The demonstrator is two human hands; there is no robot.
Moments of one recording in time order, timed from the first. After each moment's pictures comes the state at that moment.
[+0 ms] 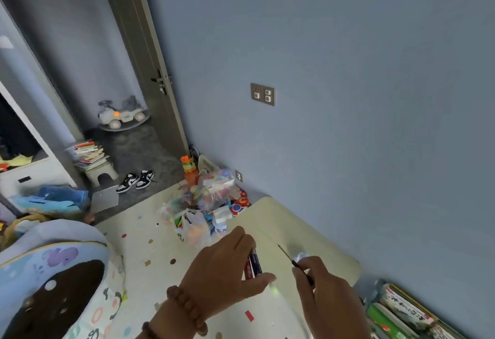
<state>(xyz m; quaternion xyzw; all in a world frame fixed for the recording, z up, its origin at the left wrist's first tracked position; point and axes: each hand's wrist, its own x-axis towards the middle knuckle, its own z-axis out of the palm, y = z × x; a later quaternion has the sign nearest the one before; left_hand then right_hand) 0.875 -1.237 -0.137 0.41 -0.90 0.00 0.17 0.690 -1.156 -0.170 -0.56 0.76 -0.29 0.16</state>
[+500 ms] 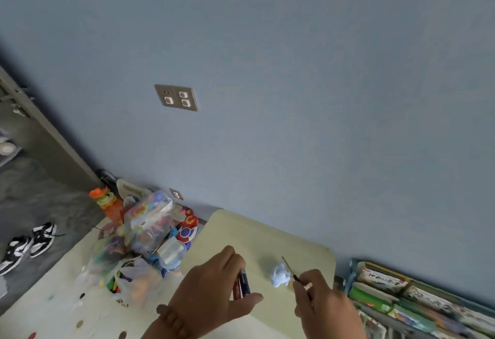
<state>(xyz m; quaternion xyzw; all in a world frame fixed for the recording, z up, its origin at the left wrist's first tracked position) 0.796 -1.500 -0.195 0.21 -0.97 -0.09 0.10 0.643 -1.344 -0.256 -0.34 0.88 -0.31 0.11</state>
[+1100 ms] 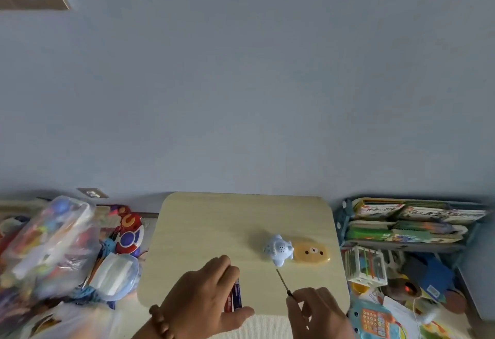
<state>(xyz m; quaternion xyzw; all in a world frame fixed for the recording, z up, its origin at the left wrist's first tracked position) 0.778 -1.713 -0.470 -0.04 -0.99 -0.10 0.04 0.700 -1.492 -0.510 -0.20 0.91 -0.35 0.05</state>
